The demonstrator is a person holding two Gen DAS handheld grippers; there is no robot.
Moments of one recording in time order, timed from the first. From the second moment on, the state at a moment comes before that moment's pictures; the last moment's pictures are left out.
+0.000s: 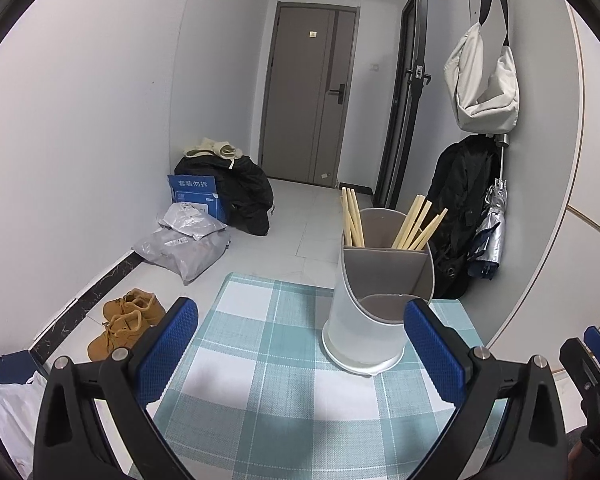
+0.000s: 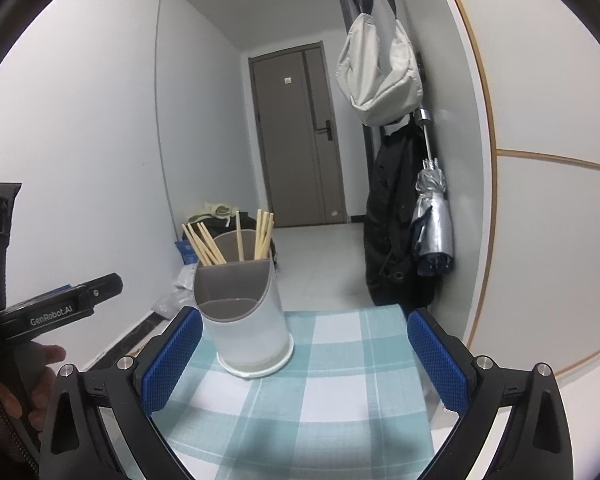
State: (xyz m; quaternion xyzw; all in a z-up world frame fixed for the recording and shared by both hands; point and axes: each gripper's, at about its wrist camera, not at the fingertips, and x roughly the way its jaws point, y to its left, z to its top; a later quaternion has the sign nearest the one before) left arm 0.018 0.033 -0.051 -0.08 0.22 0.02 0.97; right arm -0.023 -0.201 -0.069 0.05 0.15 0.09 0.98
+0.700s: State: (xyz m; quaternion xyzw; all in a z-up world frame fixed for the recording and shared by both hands) left arm 0.018 0.029 -0.057 -0.07 0.24 0.01 0.97; right arm -0.027 -0.203 -0.068 0.05 0.15 0.09 0.98
